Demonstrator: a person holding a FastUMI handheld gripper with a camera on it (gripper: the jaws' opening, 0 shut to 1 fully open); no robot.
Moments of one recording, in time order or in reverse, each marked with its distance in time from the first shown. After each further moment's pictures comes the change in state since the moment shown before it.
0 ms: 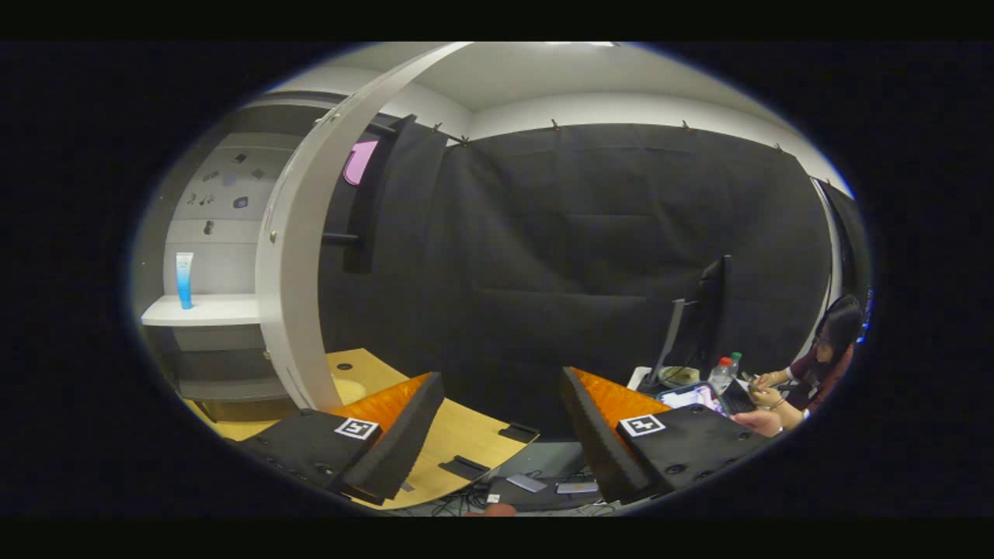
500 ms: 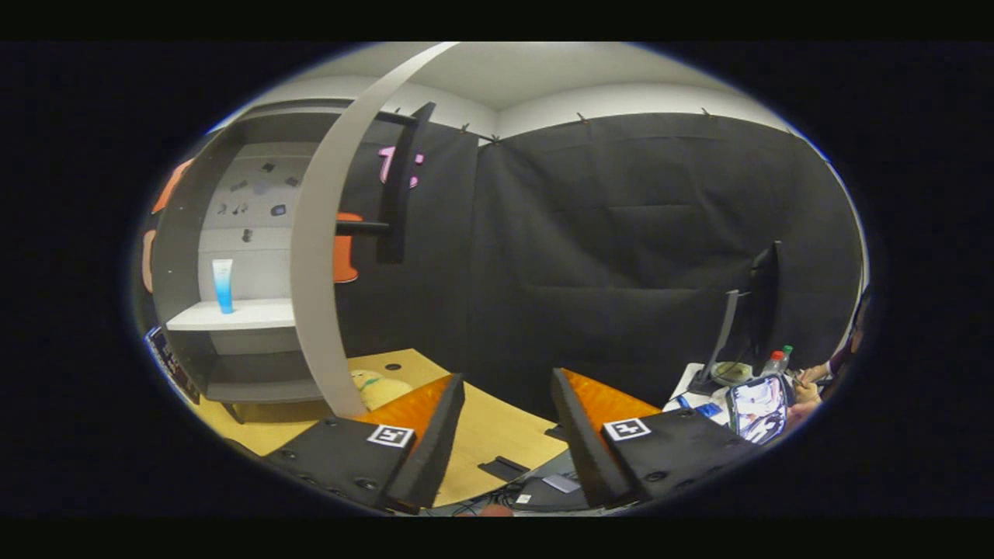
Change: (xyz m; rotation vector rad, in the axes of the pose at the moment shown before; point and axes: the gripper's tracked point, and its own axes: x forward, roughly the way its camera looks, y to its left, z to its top) arm -0.004 0.034 -0.004 0.003 0.009 0.186
